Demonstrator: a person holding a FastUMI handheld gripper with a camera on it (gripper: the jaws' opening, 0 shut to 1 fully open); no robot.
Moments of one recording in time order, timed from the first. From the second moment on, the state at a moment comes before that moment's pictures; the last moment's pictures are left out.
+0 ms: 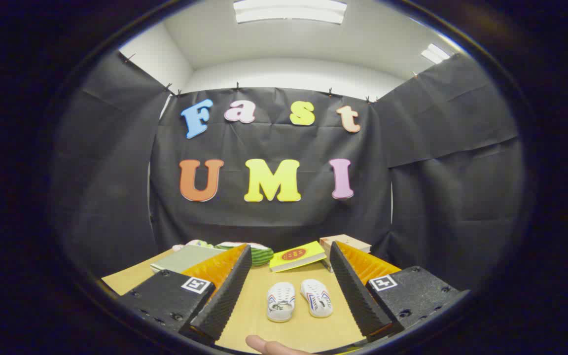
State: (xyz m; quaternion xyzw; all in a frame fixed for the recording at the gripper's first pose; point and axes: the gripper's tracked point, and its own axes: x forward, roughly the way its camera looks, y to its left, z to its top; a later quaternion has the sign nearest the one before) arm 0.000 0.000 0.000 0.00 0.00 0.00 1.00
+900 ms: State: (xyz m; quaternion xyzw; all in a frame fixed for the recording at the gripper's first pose) arm 0.039 0.009 -0.038 0.01 0.05 0.01 1.00
